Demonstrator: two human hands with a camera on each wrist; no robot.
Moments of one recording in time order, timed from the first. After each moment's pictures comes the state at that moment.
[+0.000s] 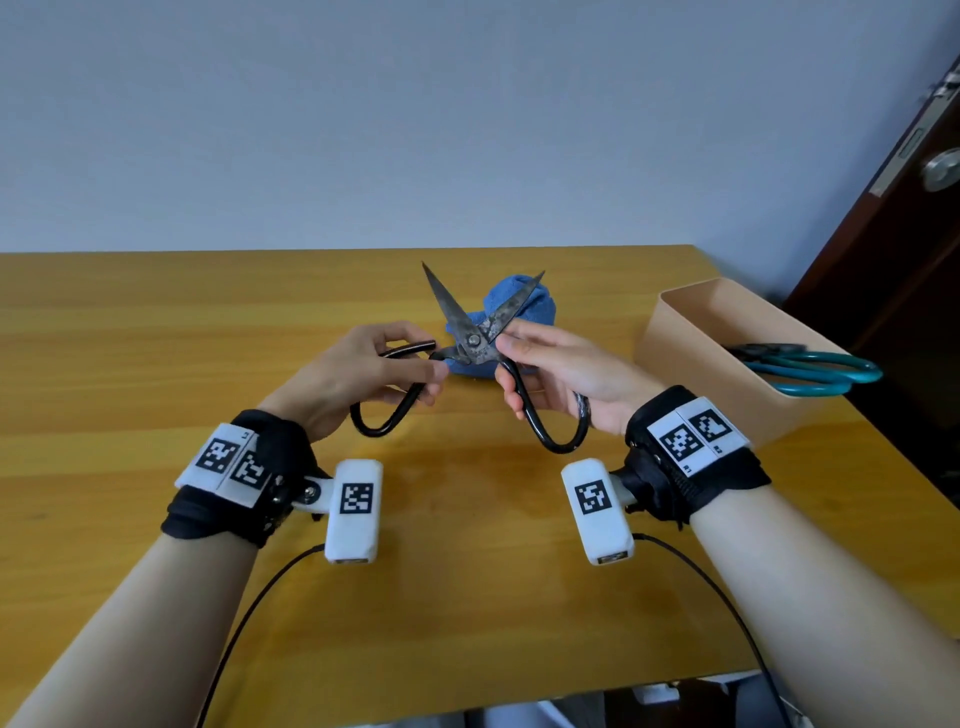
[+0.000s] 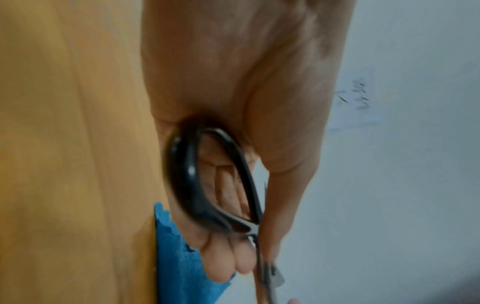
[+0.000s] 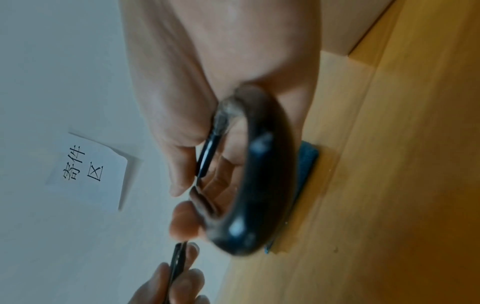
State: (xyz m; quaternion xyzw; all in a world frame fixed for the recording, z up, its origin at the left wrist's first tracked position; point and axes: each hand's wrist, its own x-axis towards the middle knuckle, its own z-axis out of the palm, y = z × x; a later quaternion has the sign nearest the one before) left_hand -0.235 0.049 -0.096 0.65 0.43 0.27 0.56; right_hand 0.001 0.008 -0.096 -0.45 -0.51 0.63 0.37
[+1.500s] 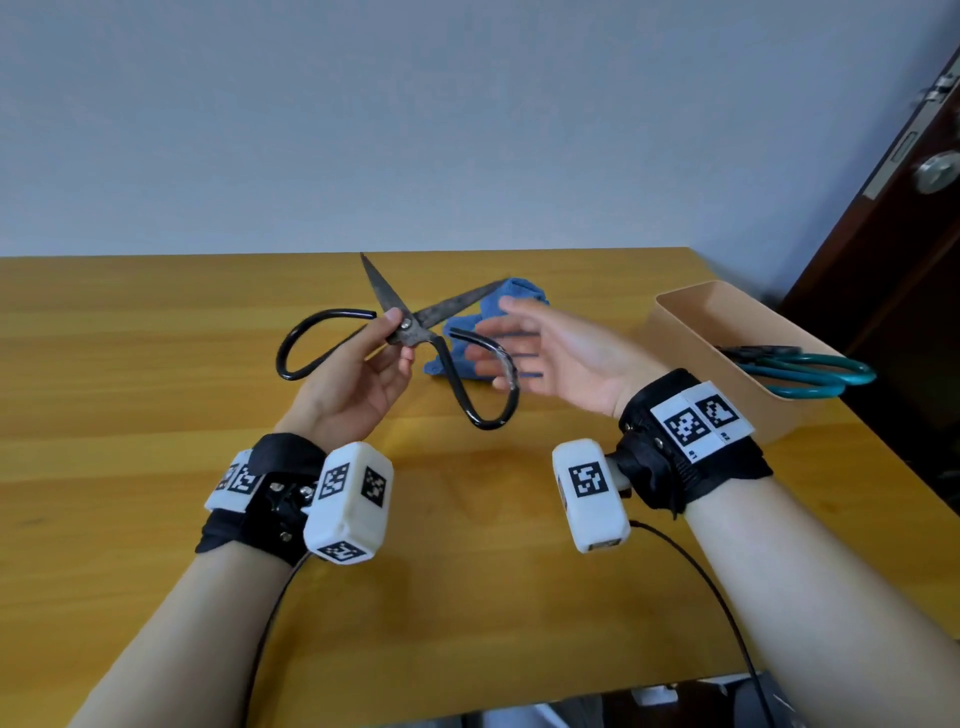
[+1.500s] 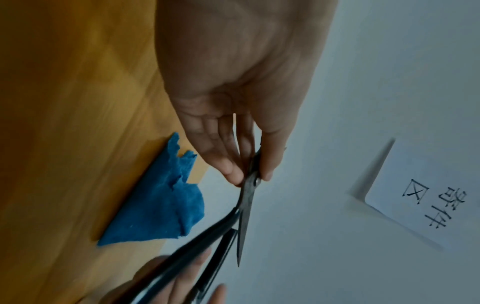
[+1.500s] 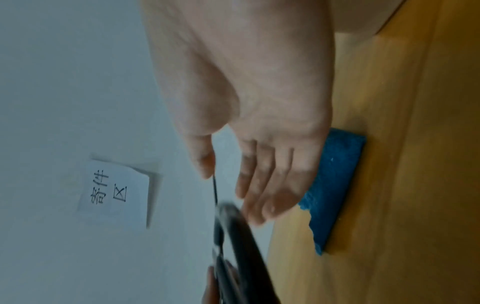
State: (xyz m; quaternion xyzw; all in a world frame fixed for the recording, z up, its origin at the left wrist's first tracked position) left_hand -0.225 0.055 -0.114 0.27 0.35 0.48 0.76; right_hand -0.002 0.017 -0.076 -0.47 -0.41 0.67 0.40
